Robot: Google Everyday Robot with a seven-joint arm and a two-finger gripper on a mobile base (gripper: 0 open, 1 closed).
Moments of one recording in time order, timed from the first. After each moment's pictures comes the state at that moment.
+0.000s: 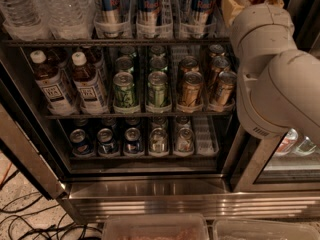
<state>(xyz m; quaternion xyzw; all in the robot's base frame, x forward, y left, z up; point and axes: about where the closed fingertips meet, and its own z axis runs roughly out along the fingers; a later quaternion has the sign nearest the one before) 0.606 -0.204 1.096 0.02 0.62 -0.06 0.79</state>
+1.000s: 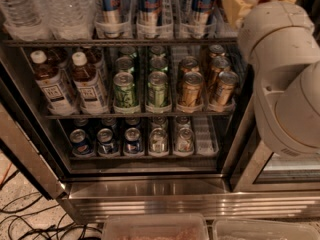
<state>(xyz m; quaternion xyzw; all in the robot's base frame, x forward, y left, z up) 0.566 -0.187 1.118 -0.02 0.60 -0.03 0.80</state>
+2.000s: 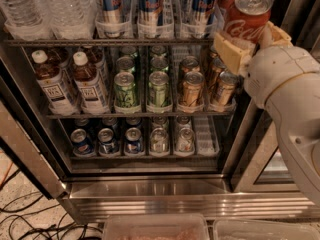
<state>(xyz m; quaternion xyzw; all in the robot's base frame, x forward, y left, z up) 0.518 -0.168 1.064 -0.12 0.62 0.01 0.77</state>
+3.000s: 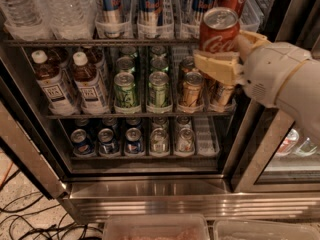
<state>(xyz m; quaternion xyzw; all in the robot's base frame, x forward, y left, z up) 0.517 -0.126 1.039 -0.29 0.64 0.09 0.71</state>
